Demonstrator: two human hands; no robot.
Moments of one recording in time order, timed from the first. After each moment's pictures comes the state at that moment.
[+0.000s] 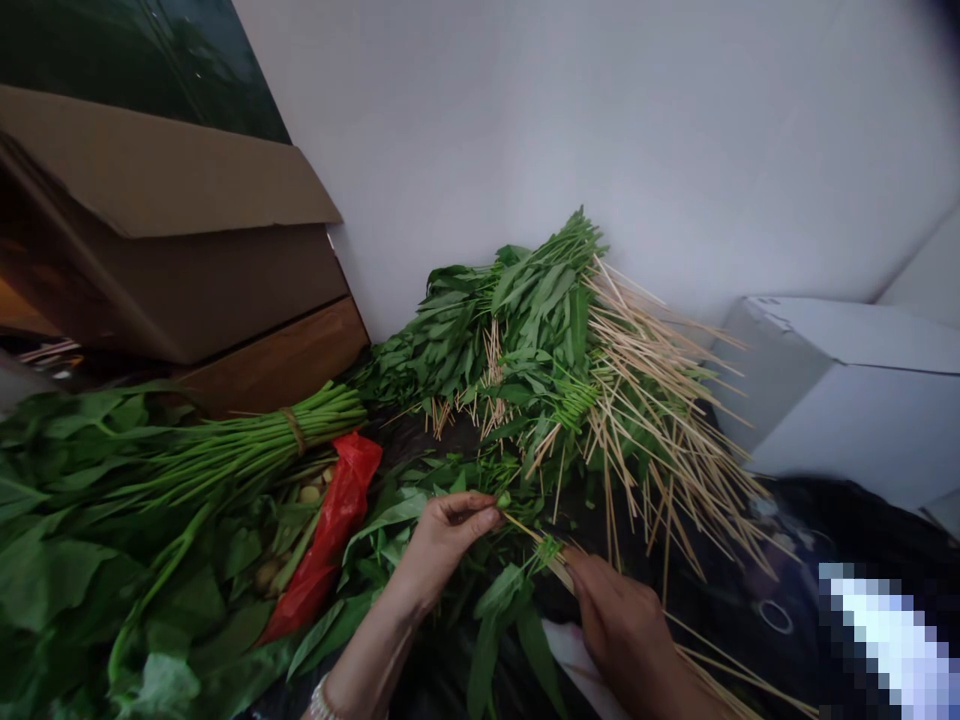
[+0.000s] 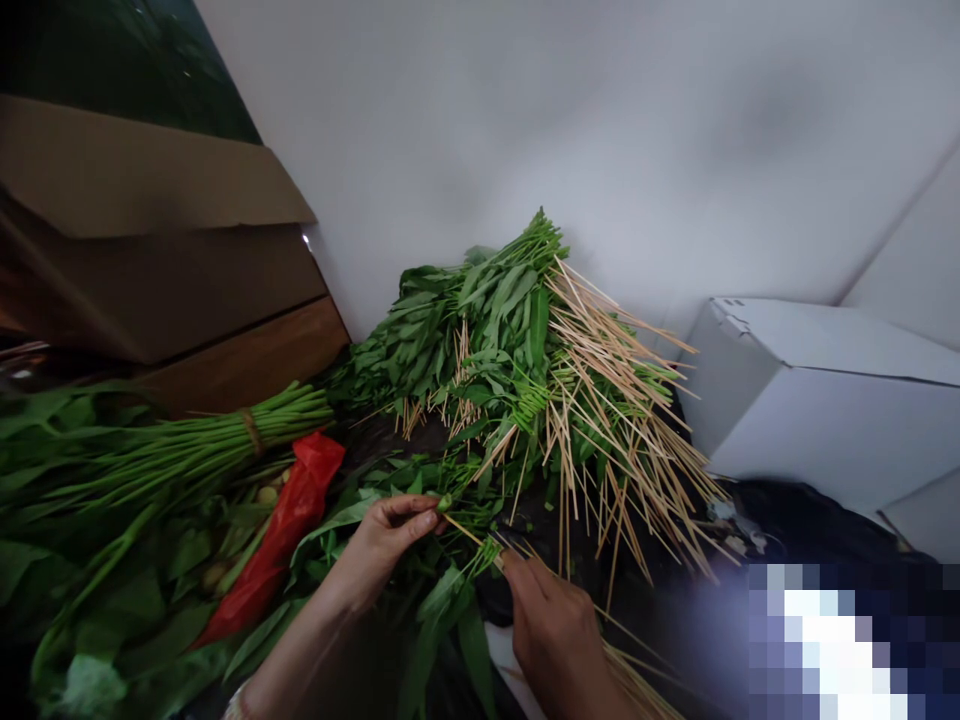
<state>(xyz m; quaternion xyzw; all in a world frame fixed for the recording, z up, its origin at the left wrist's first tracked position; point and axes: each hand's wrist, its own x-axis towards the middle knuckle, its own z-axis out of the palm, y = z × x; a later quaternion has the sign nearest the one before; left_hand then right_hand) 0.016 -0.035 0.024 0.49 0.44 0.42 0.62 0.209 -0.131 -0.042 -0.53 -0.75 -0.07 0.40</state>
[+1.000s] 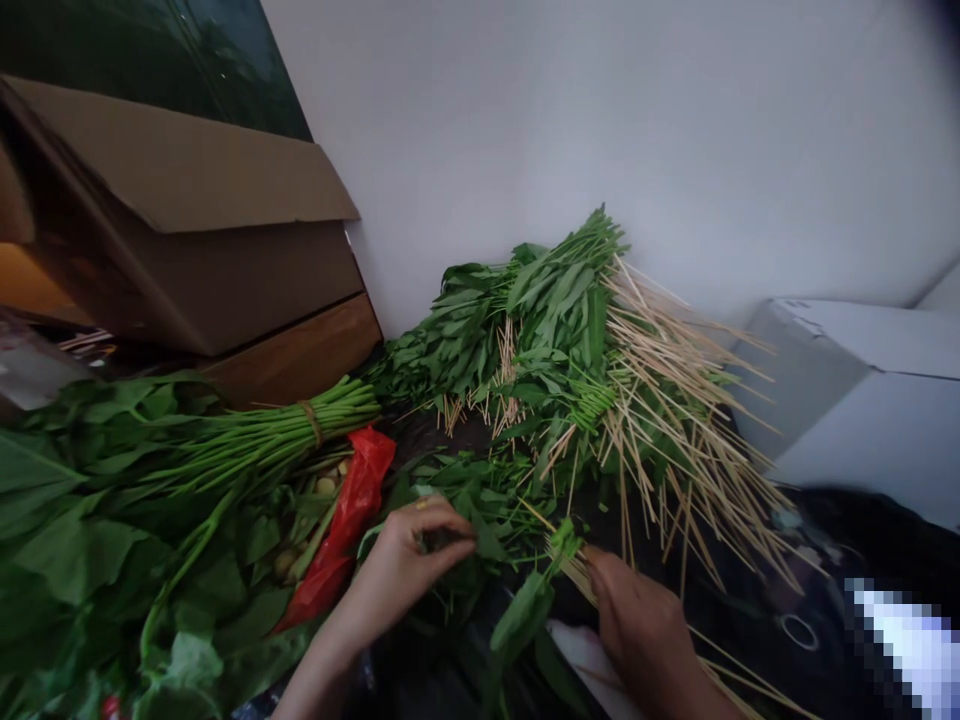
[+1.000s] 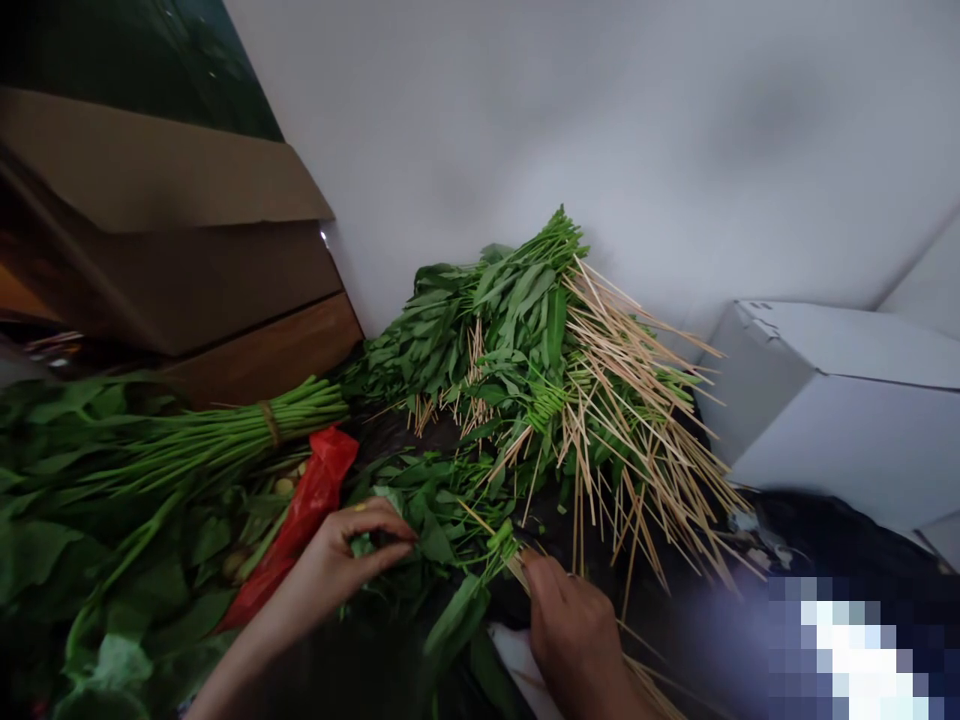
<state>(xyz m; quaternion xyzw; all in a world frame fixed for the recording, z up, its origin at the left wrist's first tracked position) -0.044 -0.042 0.048 0.79 0.41 0.31 0.34 0.212 -0.127 -0.040 -0.54 -0.74 -0.16 0.37</state>
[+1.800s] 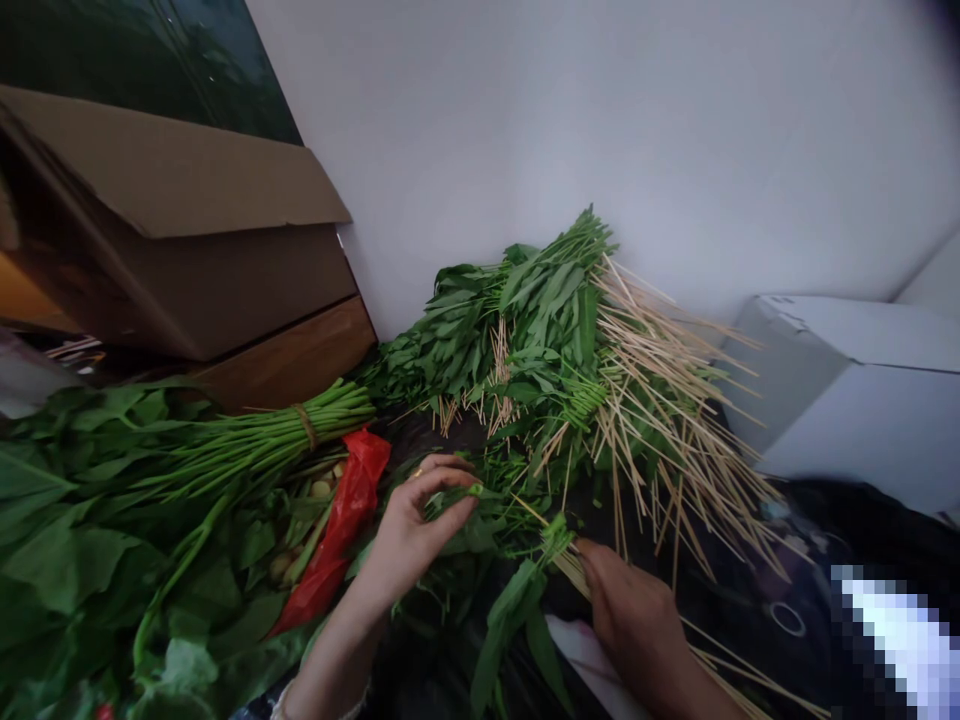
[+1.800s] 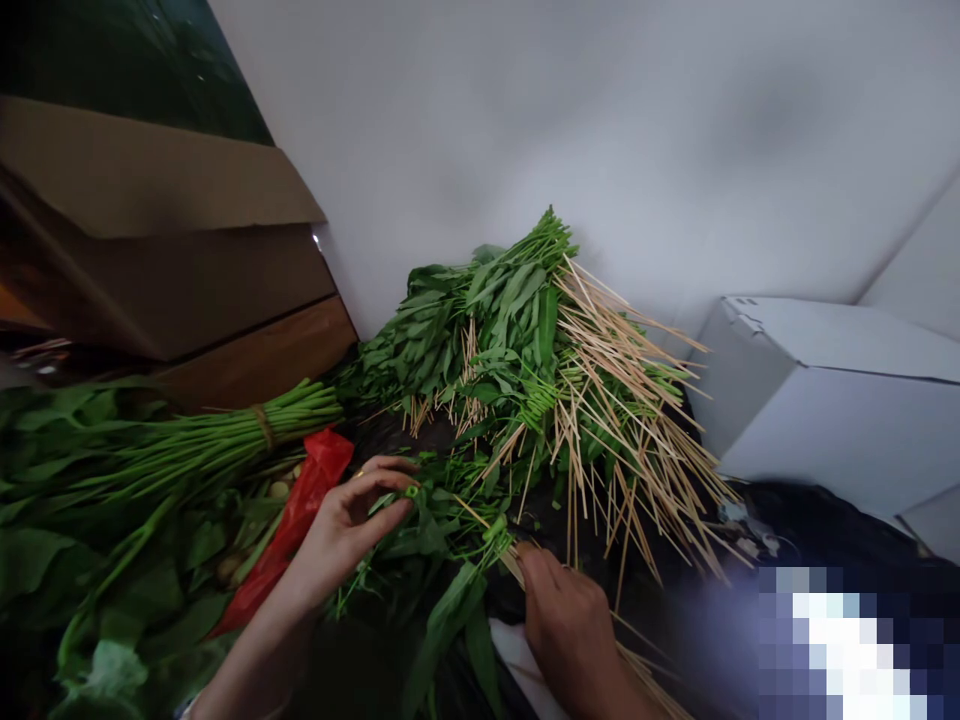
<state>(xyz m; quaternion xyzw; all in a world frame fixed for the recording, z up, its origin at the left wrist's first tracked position) -0.018 -0.037 0.068 0.72 0.40 0.42 0.38 0.217 -0.125 -0.048 -0.53 -0.75 -0.14 0.37</state>
